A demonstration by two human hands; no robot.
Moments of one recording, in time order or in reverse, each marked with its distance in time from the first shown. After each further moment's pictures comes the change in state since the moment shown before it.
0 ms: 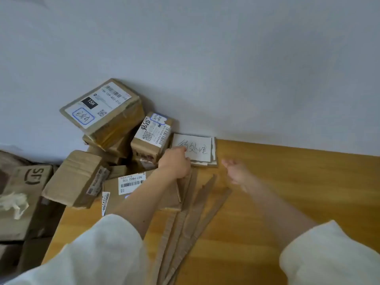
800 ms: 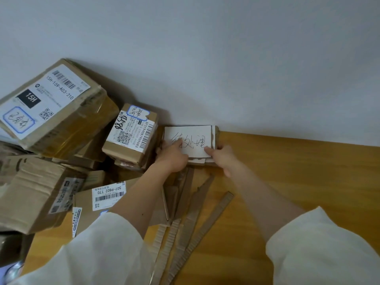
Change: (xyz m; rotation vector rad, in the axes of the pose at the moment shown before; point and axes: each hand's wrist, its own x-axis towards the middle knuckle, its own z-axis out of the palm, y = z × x) left_hand 0.087 -0.012 0.047 -0.036 -0.254 -0.272; right_hand 0.090 -0.029 0.024 0.229 -0.048 0.029
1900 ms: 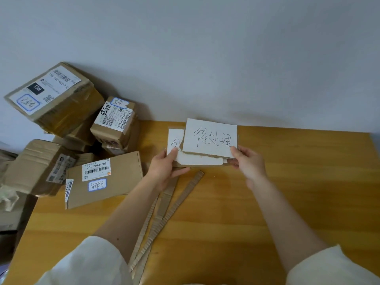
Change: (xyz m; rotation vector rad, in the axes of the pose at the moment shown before) left_hand -0.138 0.036 0.055 -1.330 -0.058 -0.057; right_hand -0.108 0.073 -0.132 0.337 0.246 -0.238
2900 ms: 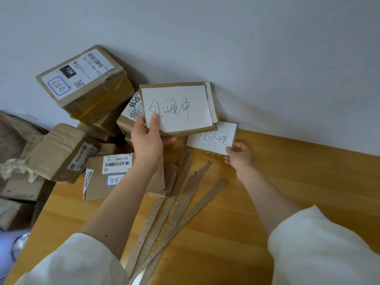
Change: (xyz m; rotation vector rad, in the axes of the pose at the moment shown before) left_hand 0.010 0.066 -0.048 0.031 0.475 0.581; right_hand 0.063 0.019 0.105 -0.188 -0.064 0.069
